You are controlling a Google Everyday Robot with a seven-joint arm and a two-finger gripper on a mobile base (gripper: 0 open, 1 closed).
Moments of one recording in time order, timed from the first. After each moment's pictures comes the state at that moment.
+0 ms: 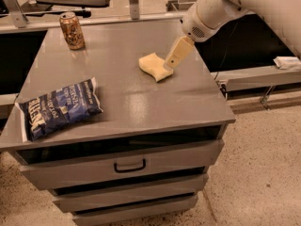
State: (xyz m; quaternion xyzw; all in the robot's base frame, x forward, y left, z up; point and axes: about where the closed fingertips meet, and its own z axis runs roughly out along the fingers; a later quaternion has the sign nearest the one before) arm 0.693 -0.085 0.925 -0.56 0.75 0.02 0.35
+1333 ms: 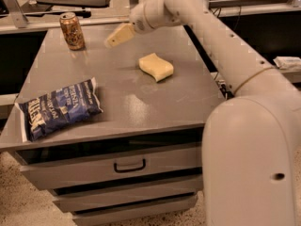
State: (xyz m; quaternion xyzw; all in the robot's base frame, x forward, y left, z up) arm 0.814 0.088 0.921 -0.50 0.69 0.20 0.49
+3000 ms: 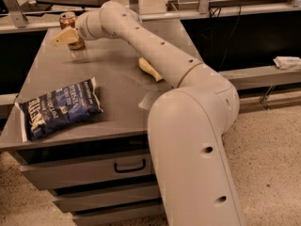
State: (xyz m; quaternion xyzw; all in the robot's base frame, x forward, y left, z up) arm 0.849 0.280 0.903 -0.43 0.68 0.26 0.54
